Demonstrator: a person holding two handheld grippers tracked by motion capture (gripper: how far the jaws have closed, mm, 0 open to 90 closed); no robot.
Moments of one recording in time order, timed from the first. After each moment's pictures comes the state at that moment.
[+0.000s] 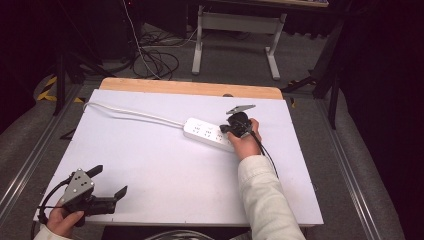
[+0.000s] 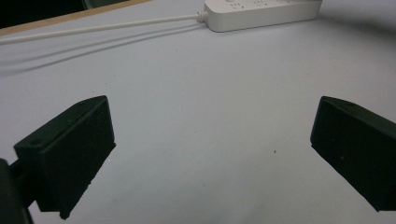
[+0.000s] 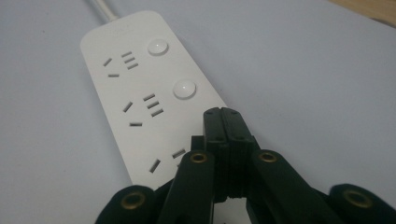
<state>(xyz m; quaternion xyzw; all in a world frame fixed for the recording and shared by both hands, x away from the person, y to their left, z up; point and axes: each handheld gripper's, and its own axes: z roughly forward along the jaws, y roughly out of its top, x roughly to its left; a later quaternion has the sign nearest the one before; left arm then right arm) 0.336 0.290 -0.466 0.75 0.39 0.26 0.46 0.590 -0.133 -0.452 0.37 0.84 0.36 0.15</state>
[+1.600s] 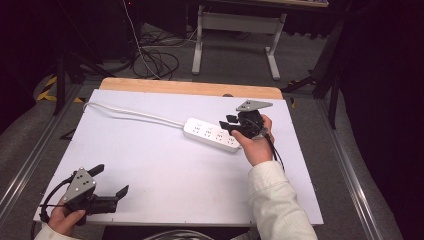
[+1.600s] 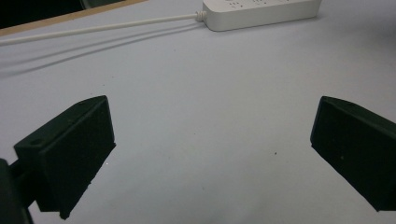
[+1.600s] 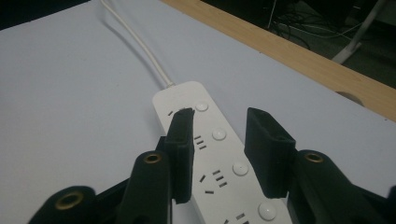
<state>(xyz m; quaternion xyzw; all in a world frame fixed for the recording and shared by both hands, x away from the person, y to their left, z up) 0.338 0.288 -0.466 0.75 0.39 0.26 0.46 0.538 -0.144 -0.384 0.31 0.82 0.44 0.18</state>
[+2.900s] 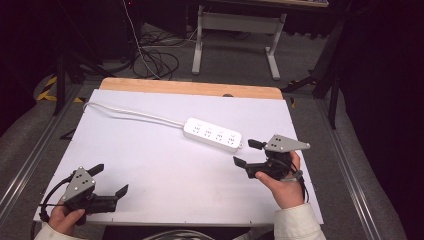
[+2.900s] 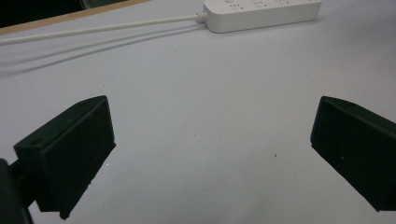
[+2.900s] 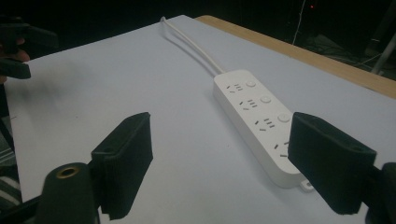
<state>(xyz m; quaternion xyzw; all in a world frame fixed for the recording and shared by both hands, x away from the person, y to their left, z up) 0.339 0.289 -0.466 0.75 0.39 0.26 0.46 0.432 -0.201 -0.394 0.28 0.80 0.51 0.17</state>
